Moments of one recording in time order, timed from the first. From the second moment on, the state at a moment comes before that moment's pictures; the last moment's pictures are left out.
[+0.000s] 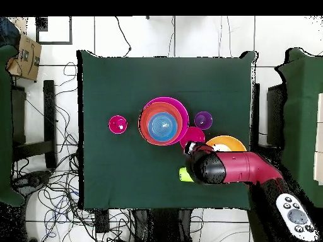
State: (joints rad) arm -0.76 -0.79 0.36 1.93 -0.61 0.39 2.09
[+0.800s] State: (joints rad) arm -0.84 -0.73 0.42 1.93 -0.74 0.39 2.09
